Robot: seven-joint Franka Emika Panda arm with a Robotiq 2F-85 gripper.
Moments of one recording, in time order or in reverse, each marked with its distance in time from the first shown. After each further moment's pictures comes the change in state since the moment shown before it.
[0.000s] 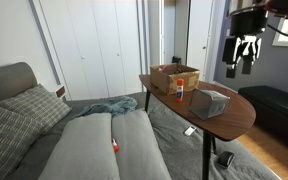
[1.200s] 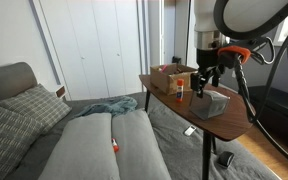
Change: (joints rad) arm 0.017 0.165 0.229 -0.091 -0.266 0.424 0.332
